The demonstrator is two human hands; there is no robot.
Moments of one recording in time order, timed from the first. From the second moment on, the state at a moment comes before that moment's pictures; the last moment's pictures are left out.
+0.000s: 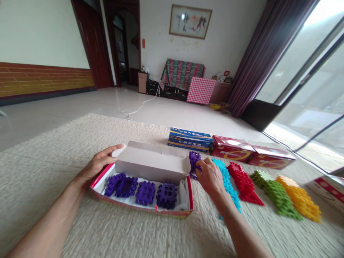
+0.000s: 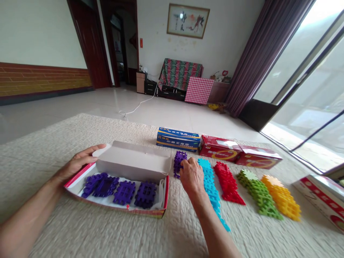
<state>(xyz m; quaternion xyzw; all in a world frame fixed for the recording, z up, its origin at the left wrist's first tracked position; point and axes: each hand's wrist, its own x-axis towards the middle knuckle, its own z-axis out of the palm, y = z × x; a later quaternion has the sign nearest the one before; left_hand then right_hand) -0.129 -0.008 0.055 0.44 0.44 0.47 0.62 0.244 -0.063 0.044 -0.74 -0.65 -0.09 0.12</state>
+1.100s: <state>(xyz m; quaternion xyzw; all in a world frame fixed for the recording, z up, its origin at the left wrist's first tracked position) -0.134 -0.005 0.047 0.47 0.37 0.50 0.63 0.231 -0.076 0.096 -0.66 -0.66 -0.12 0.34</state>
